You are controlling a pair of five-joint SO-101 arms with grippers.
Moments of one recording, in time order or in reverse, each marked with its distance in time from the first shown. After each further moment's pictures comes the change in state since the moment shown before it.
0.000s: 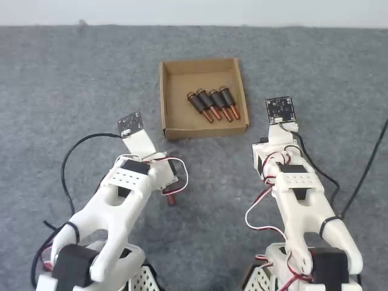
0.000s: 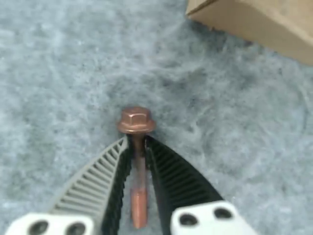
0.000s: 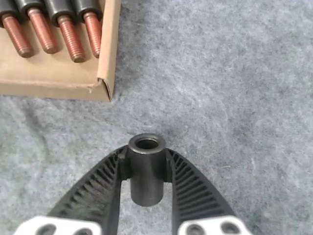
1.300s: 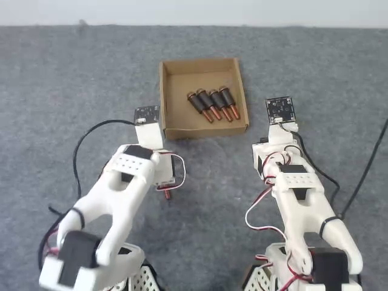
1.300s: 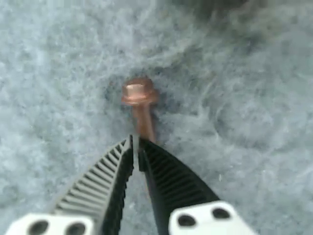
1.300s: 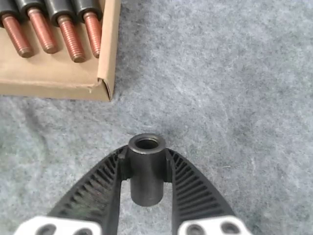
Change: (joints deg) left arm -0.6 9.3 -11.3 11.5 -16.8; right arm 0.0 0.0 0.0 0.0 0.0
